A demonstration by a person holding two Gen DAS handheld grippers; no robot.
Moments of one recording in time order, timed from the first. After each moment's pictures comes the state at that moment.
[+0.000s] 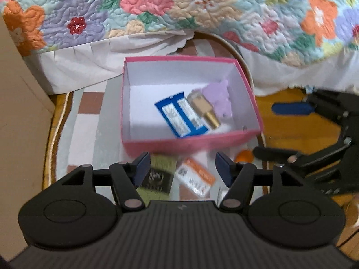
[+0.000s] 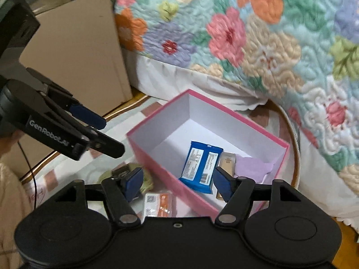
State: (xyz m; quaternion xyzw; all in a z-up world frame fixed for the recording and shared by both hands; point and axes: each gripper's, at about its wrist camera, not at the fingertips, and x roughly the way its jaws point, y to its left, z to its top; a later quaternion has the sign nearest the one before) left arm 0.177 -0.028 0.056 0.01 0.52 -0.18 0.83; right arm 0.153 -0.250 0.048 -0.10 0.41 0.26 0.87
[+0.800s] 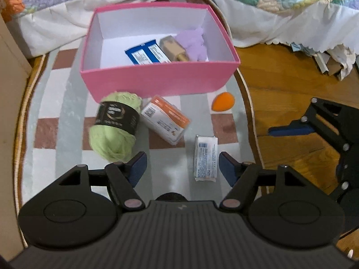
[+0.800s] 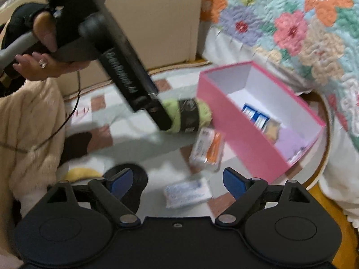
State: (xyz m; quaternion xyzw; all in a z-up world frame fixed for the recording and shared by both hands) left arm 0.097 -0.069 -0.011 0.02 0.56 -0.21 0.80; right arm 0.028 -0.255 -0.021 -0.21 0.41 0.37 0.80
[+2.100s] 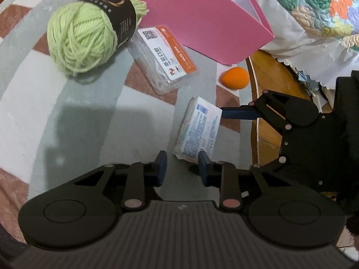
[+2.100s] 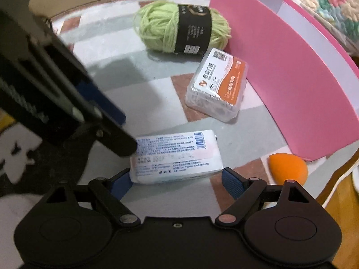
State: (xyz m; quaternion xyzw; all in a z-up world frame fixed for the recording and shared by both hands) left arm 0.058 -0.058 -0.152 -0.20 0.55 -0.18 0.79; right arm 0.070 -0.236 -0.150 -0.26 0.47 0.35 0.76
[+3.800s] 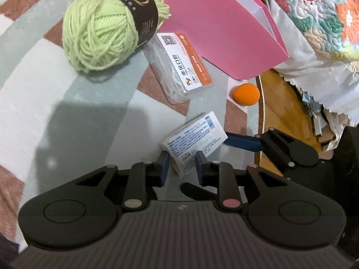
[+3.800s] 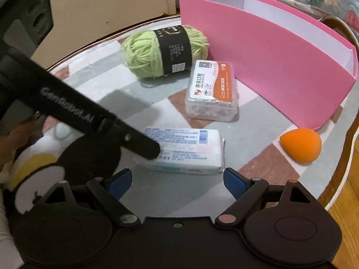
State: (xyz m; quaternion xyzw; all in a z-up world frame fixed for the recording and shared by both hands) left arm 0.066 -0.047 -0.167 -0.25 0.54 -0.15 0.79; right arm 0.054 -0.241 -0.160 -0.13 0.46 0.32 0.82
